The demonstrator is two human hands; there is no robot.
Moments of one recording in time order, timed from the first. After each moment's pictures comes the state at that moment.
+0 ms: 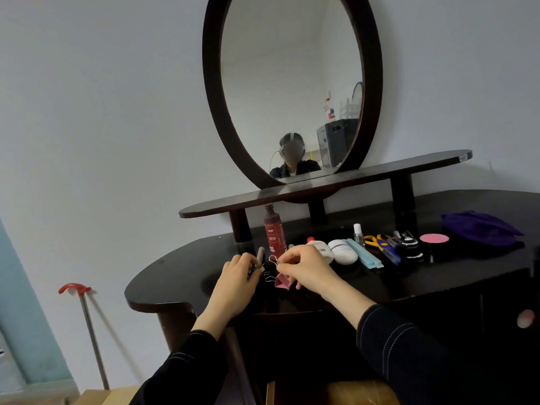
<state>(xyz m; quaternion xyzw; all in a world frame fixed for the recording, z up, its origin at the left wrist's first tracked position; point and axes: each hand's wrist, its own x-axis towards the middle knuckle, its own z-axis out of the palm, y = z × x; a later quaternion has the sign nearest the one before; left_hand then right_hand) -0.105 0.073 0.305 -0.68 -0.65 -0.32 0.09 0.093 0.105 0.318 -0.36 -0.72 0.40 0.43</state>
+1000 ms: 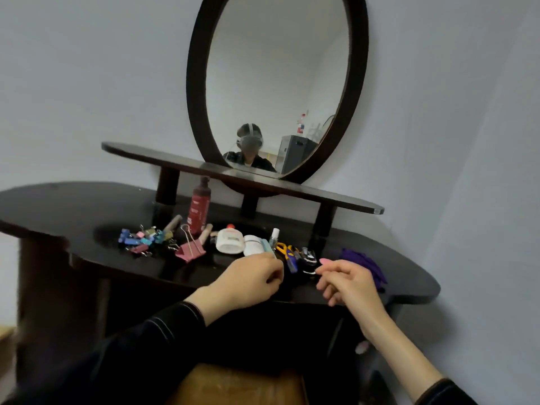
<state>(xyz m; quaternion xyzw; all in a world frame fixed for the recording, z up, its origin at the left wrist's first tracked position) 0.103 0.070 0.308 -0.81 -0.50 -0.29 0.04 0.331 0.085 0.321 -0.46 -0.64 0.35 0.50</state>
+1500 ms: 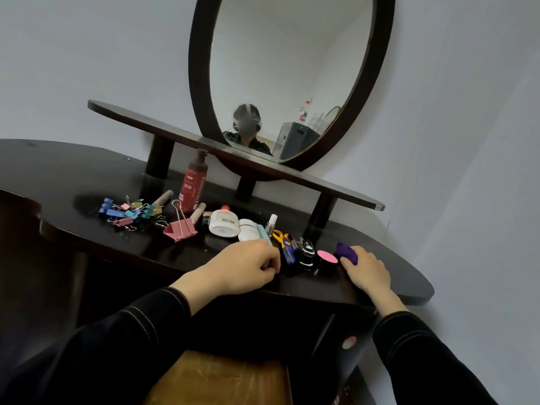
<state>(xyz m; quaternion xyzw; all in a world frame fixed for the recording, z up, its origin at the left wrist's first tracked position) 0.099 0.080 0.306 -0.82 -0.49 -0.30 -0.05 0.404 0.209 0.315 -0.71 -0.68 -0.05 0.19</state>
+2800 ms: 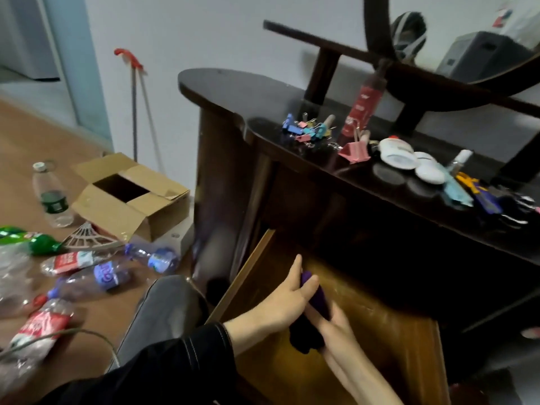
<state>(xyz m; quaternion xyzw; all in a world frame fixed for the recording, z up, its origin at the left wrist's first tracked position) 0.034 -0.061 0.098 -0.40 -0.56 -0.49 -0.53 0.169 -0.020 0.084 -0.42 -0.55 0.68 0.24</state>
